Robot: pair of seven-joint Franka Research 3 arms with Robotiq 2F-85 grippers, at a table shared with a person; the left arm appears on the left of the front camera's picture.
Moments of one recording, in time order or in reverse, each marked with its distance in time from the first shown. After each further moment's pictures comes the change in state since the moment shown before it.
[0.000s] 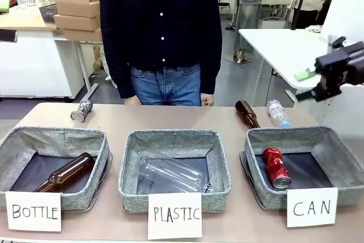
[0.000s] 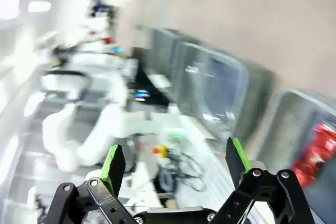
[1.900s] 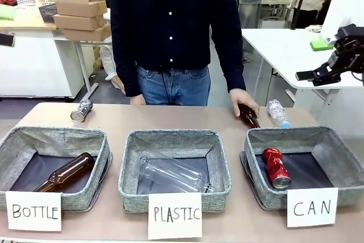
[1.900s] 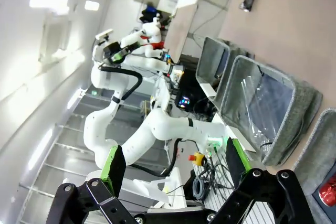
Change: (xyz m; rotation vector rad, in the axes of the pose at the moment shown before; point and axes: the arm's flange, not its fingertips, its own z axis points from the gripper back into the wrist) left arm 0.011 0.003 -0.005 0.256 0.074 -0.066; right arm 0.002 0.009 0.005 0.181 -0.035 -0.003
